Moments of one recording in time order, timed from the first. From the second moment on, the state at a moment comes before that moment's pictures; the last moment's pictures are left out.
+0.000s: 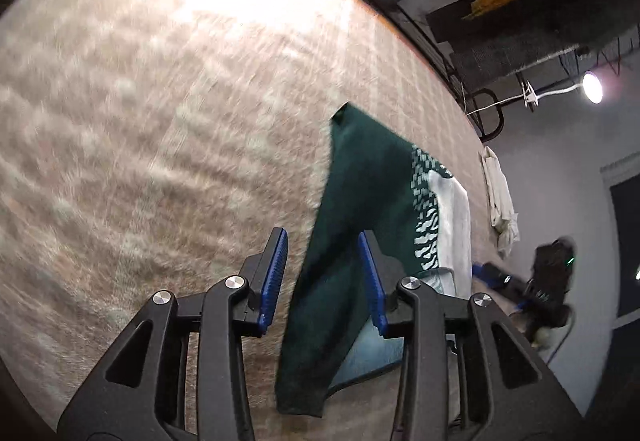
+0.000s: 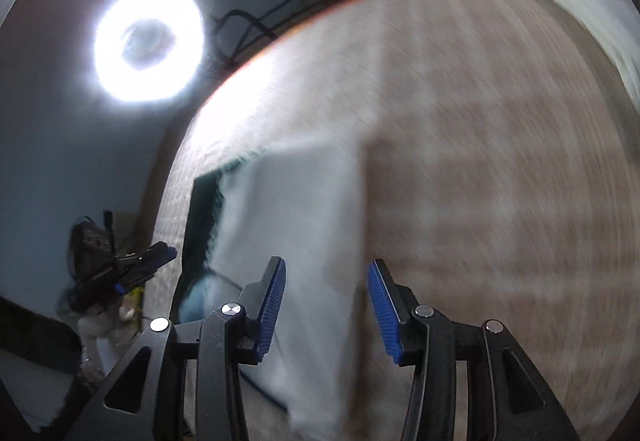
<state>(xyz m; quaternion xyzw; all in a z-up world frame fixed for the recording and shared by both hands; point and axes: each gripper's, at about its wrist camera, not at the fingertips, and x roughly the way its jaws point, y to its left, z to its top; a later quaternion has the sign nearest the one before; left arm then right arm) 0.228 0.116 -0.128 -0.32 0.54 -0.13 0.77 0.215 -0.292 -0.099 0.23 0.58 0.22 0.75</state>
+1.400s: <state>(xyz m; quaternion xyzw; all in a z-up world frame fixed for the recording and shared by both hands) 0.232 -0.002 -0.056 -0.15 0.46 -0.15 0.86 0.207 -0.198 -0.034 0.05 0.53 0.23 0.81</state>
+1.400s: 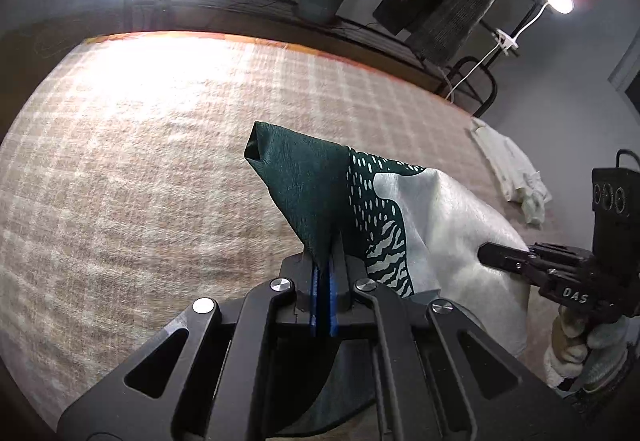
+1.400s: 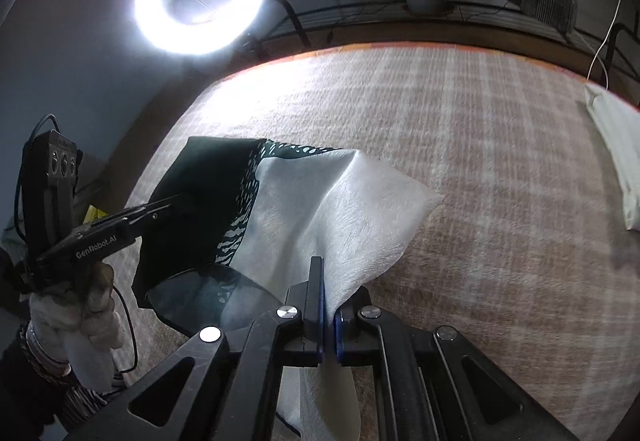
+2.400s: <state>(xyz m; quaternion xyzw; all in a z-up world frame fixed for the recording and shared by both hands) 0.314 -0.270 -0.014 -0.11 0.42 -0.29 0.85 0.226 -0.412 0.041 -0.01 0.46 0.06 0.88</state>
